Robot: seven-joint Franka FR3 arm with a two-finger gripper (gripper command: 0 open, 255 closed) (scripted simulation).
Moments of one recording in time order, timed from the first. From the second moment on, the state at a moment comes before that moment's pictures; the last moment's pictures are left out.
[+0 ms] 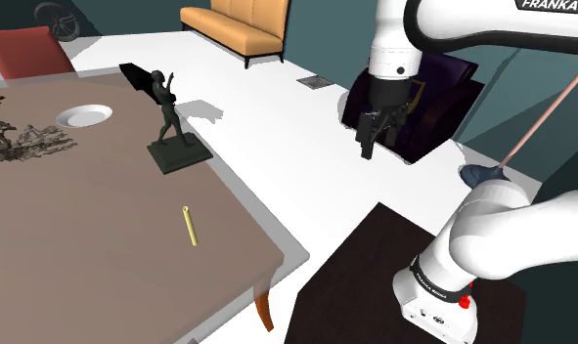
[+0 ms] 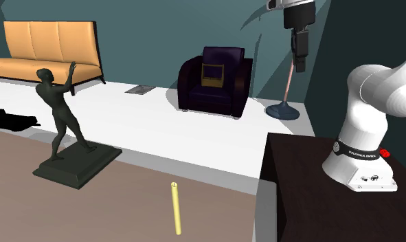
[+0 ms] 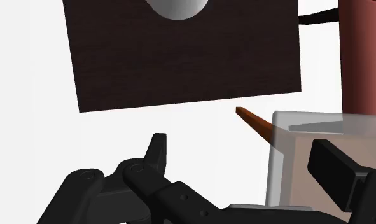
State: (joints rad) arm -0.01 -0.80 0.06 -2.44 0.08 1.45 0.17
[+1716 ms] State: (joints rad) arm 0.10 0.02 0.40 -1.98 0.11 1.83 0.57
